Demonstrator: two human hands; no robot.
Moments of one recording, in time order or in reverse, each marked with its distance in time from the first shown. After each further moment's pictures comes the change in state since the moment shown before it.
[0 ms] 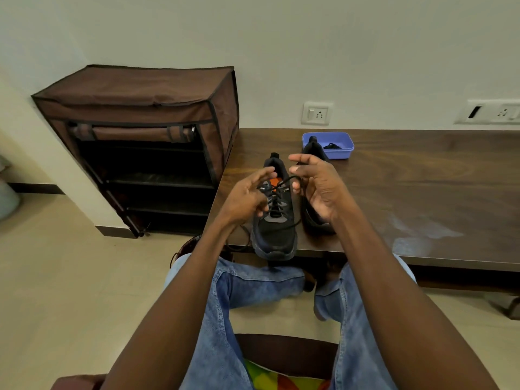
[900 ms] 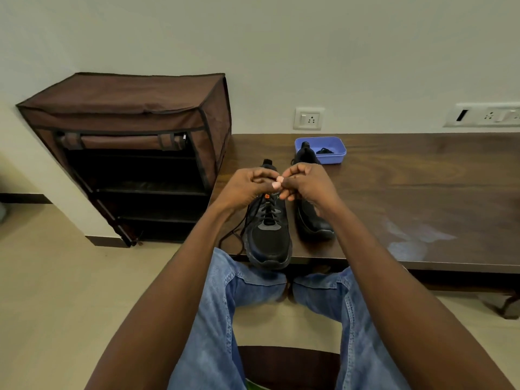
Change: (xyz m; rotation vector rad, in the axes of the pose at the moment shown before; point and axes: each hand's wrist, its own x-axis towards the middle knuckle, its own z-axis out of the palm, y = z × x) left_hand 0.033 0.027 0.000 0.119 -0.071 0.006; right_hand 0.024 -0.001 -0.007 -0.484 0.050 -0.042
